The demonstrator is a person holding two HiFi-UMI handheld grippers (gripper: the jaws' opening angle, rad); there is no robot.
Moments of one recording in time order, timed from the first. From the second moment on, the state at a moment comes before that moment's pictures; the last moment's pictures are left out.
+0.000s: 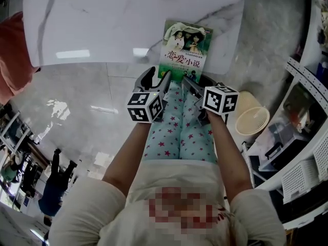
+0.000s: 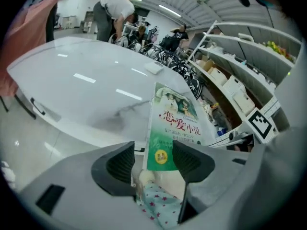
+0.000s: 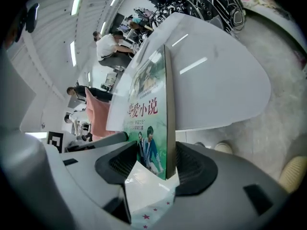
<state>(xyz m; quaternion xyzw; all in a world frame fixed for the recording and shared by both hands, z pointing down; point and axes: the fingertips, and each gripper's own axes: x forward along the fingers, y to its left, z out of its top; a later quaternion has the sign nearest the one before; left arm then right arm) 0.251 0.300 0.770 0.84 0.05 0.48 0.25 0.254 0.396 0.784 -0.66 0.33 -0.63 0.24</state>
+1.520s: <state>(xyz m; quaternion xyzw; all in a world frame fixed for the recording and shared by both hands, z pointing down) 0.295 0.351 0.660 0.83 0.25 0.37 0.32 0.300 0.377 0.661 -0.70 0.48 -0.50 0.18</state>
